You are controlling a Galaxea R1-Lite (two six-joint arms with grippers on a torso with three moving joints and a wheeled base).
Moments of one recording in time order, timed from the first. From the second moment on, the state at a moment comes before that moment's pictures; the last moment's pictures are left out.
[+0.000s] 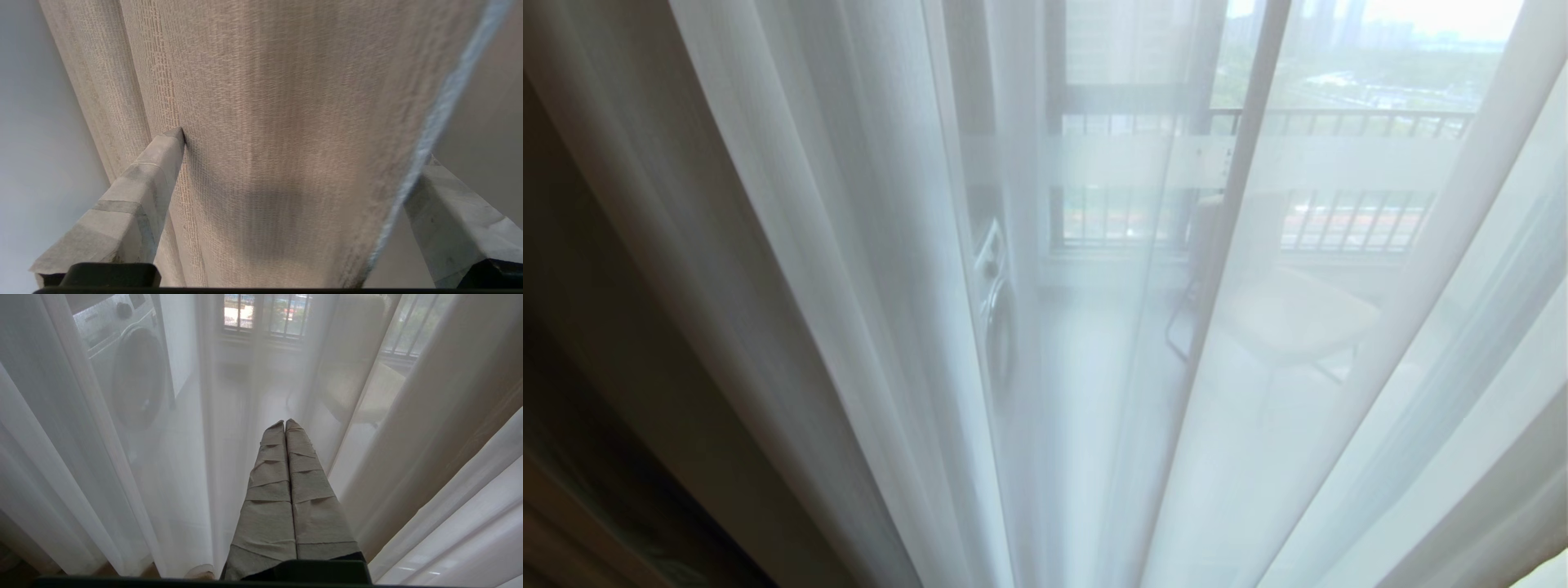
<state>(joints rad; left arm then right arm) 0.81 1.83 -1.64 -0.28 0.13 -0.08 0.00 0.00 0.00 0.00 0.03 -0.10</state>
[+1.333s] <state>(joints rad) 0.81 2.00 -1.76 -0.43 -0.14 -0.17 0.00 0.00 0.00 0.00 0.03 -0.10</state>
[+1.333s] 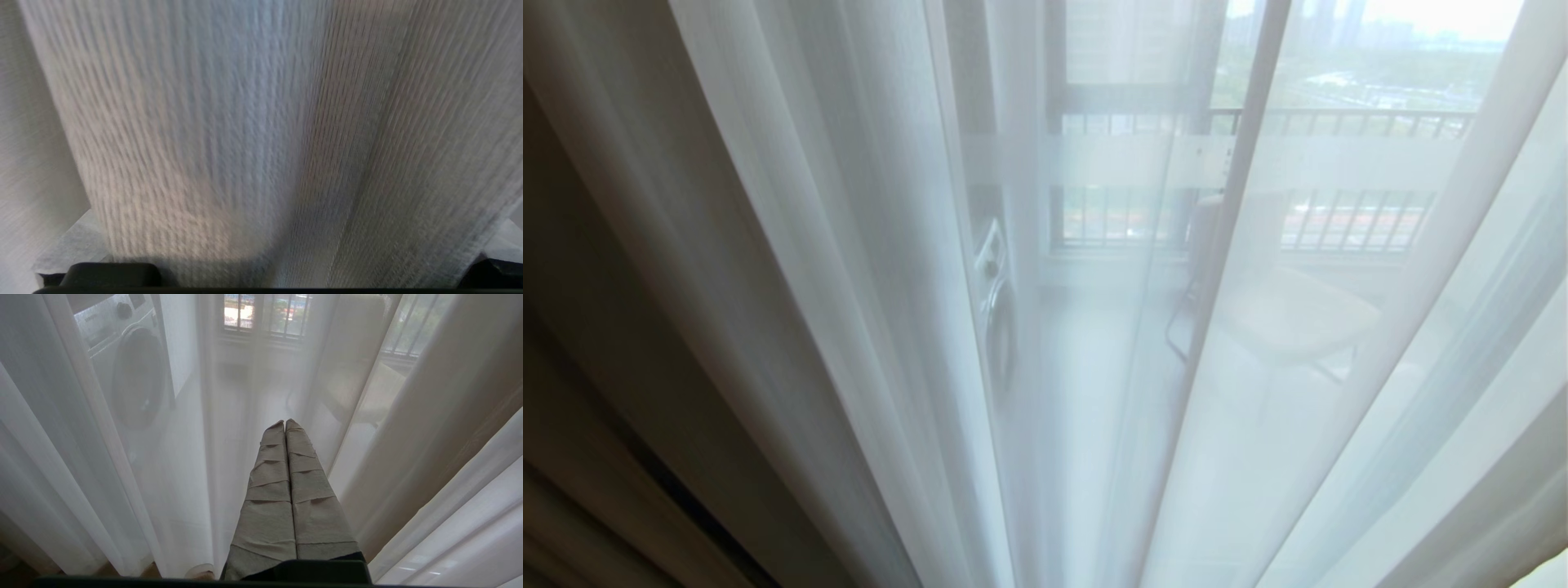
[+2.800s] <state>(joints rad) 0.67 1.88 -1.85 -0.19 -0.15 -0.22 0.00 0.00 0.00 0.00 0.03 -0.10</state>
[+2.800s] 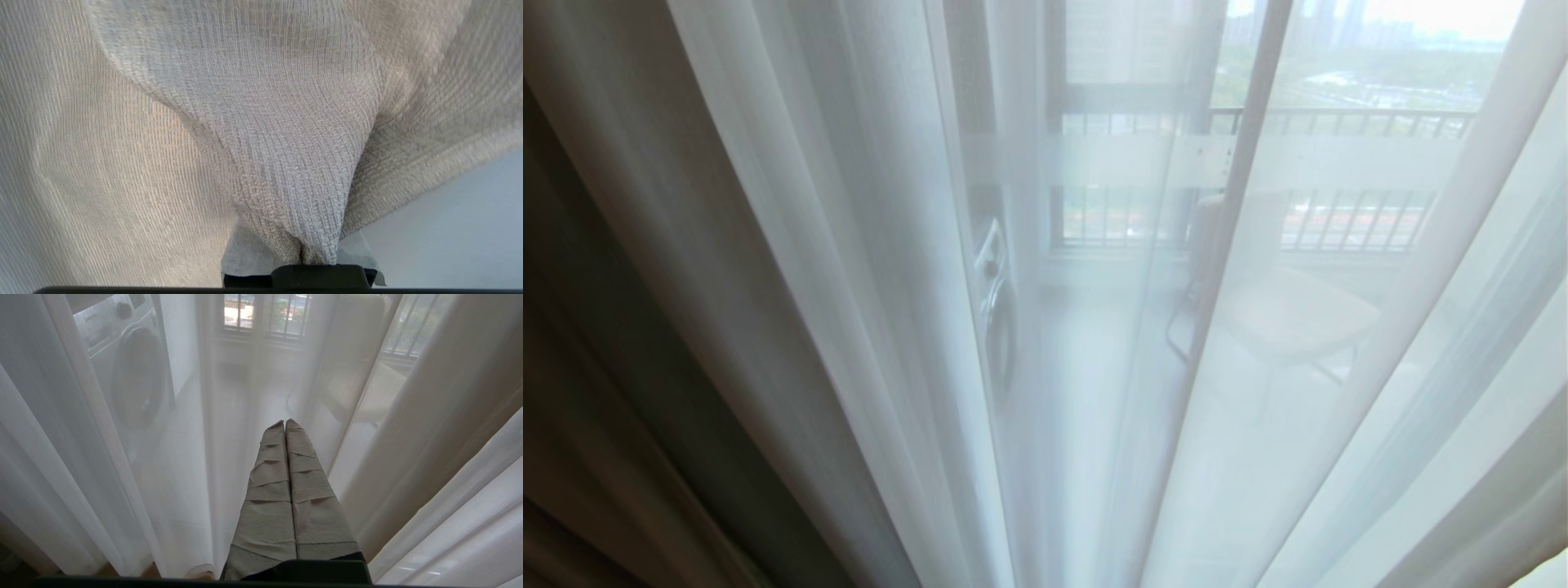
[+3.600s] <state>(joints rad) 0.41 1.67 -1.84 0.02 -0.16 -0.23 0.00 0.00 0.00 0.00 0.03 -0.10</state>
